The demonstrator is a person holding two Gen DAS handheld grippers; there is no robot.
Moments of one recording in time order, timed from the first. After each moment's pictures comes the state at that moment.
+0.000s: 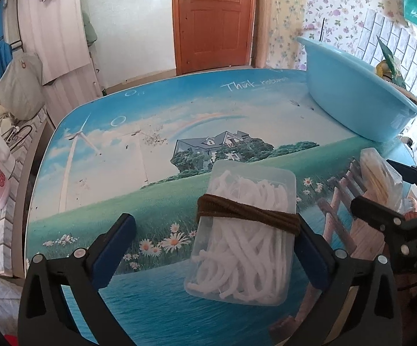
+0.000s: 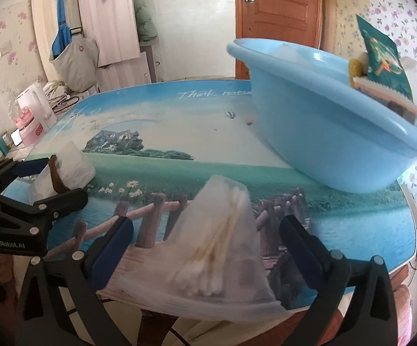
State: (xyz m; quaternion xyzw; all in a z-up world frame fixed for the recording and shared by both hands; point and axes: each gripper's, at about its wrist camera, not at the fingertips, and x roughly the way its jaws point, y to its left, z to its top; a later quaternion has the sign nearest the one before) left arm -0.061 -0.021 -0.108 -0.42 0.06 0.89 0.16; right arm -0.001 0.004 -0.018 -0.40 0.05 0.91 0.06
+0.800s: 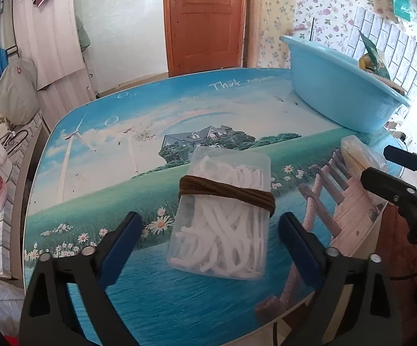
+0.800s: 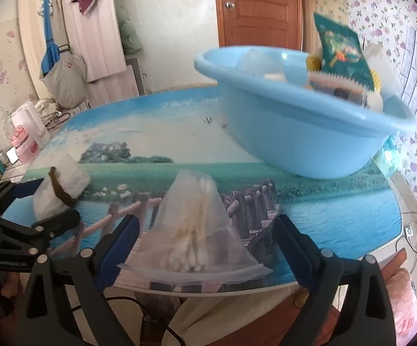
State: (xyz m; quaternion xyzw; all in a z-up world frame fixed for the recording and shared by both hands) left arm -0.045 -0.019 -0.104 -0.41 0.07 0.89 0.17; right arm 0.025 0.016 -0.004 -0.38 0.07 0.92 0.09
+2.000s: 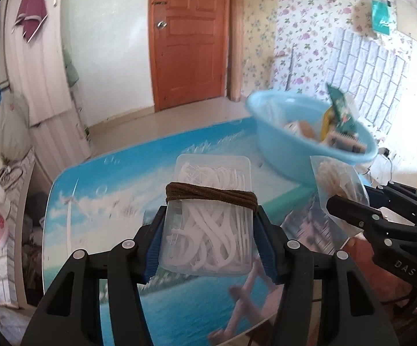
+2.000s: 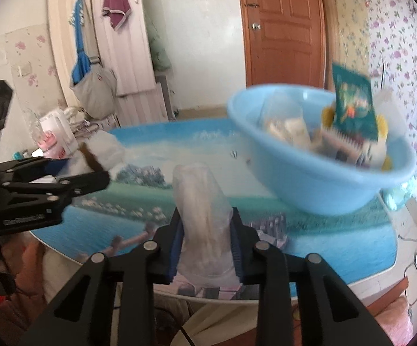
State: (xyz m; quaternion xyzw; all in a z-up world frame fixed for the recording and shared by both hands) left arm -0.046 0.021 -0.019 -0.34 0.06 0.91 0.22; right arm 0.038 0.012 0.039 -0.33 0.06 0.94 0.02
